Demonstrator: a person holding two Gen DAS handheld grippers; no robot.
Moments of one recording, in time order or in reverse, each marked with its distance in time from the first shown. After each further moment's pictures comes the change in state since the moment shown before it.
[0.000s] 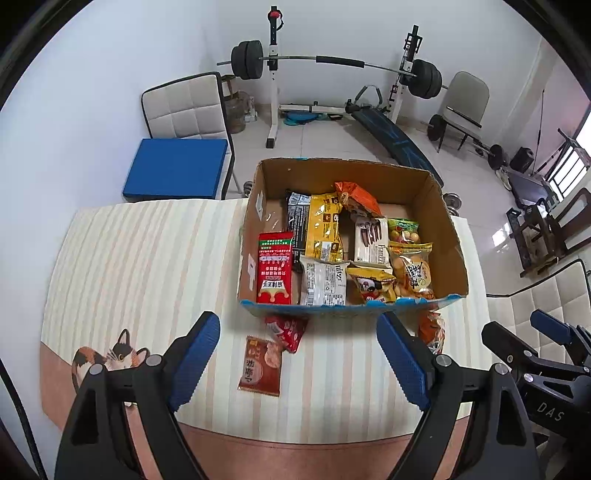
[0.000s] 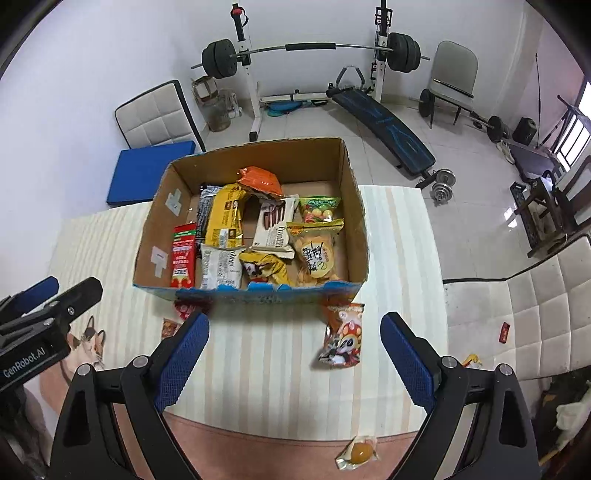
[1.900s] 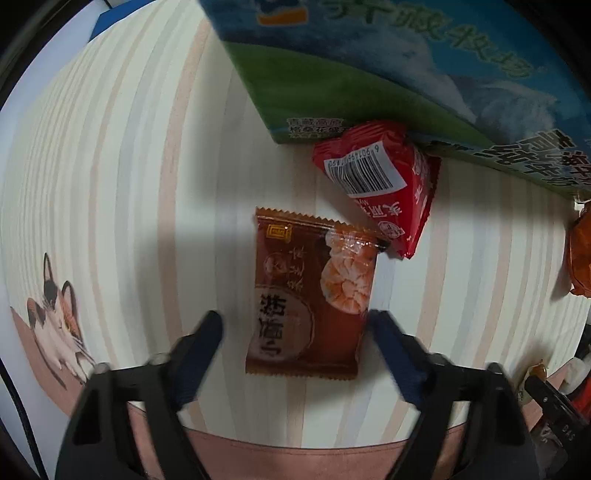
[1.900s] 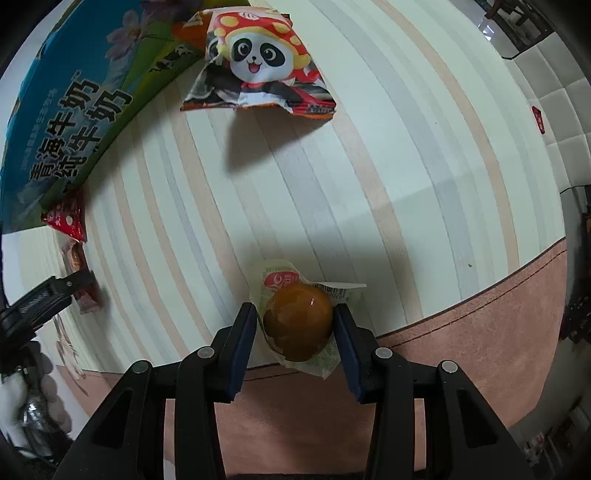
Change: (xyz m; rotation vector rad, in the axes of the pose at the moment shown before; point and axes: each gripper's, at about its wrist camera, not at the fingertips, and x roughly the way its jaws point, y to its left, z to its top) left arm 0.260 0.055 -0.084 0.013 0.569 0.038; right arm 0.200 -0.058 -0.165 0.444 0.528 0.026
